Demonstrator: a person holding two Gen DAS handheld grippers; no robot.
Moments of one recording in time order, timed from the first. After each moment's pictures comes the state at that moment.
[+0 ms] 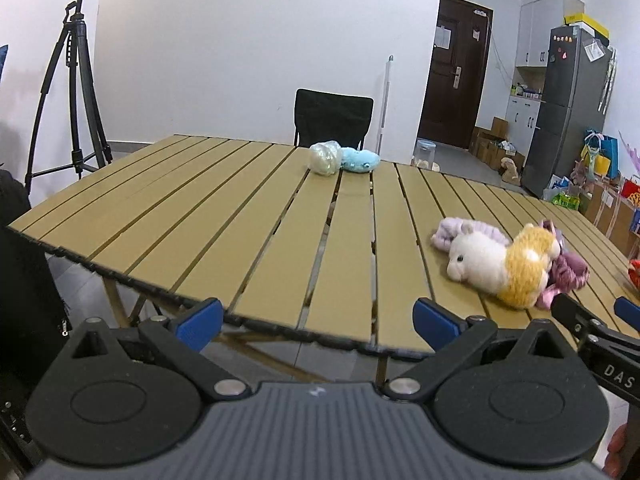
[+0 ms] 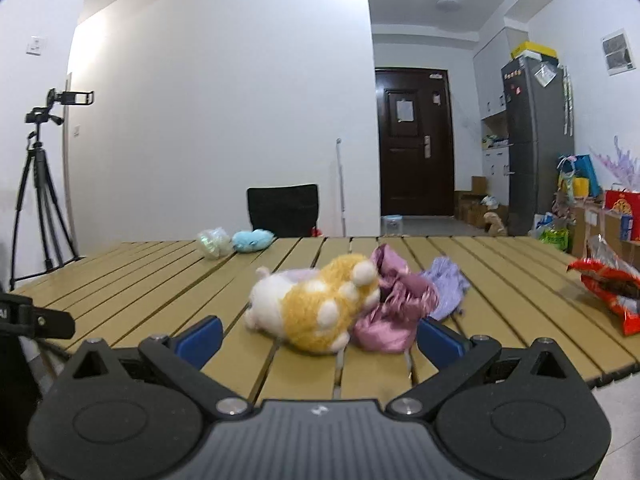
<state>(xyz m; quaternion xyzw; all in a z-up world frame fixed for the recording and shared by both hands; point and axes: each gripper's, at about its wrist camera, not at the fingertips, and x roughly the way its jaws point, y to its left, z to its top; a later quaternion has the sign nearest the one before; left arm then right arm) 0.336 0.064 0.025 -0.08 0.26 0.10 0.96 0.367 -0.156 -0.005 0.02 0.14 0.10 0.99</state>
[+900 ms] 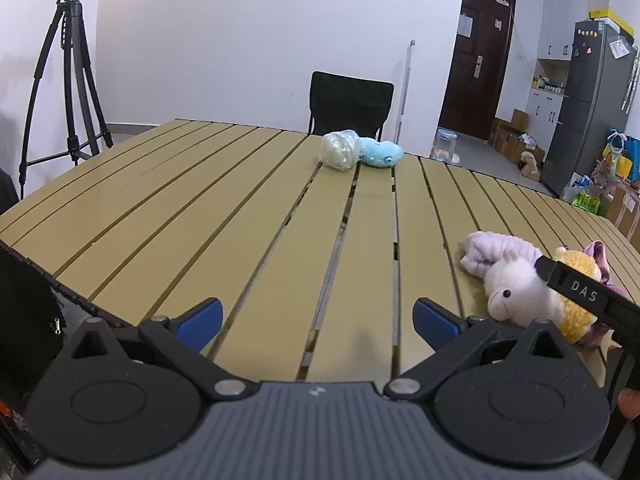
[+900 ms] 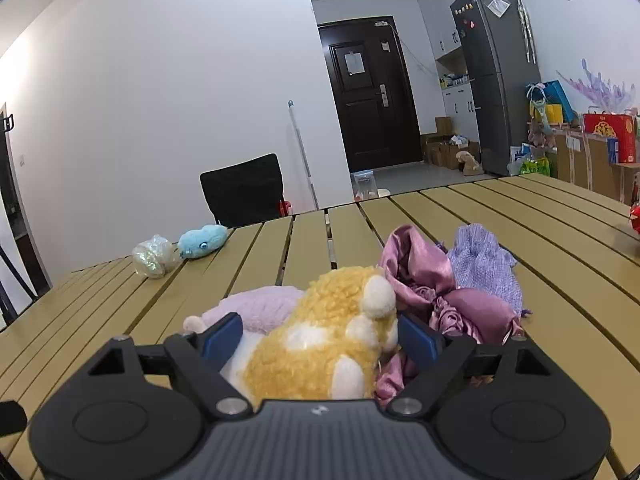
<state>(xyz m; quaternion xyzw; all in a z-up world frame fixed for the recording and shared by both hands) 0.401 0.080 0.013 -0.09 0.28 0.13 0.95 0.506 -0.136 -0.026 0.10 0.21 0.05 0.97</state>
